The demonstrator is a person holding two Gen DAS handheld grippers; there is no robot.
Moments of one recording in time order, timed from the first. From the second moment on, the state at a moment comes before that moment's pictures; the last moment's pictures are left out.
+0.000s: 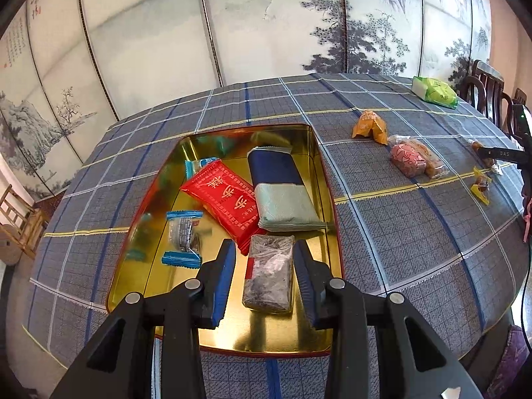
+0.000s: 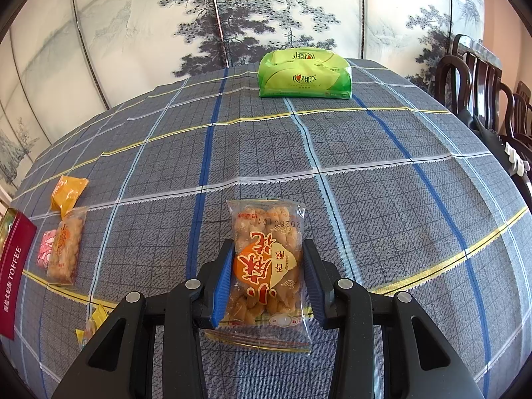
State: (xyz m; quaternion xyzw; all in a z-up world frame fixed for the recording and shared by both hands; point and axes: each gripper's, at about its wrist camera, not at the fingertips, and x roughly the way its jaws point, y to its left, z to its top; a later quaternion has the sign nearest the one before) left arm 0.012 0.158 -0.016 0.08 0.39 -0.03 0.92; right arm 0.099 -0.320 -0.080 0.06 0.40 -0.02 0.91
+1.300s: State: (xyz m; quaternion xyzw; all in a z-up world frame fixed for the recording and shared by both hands) left arm -0.020 0.225 -0.006 0.04 0.35 0.08 0.93; right arm -0.006 -0.198 -0.037 0.10 0.38 0.14 0.91
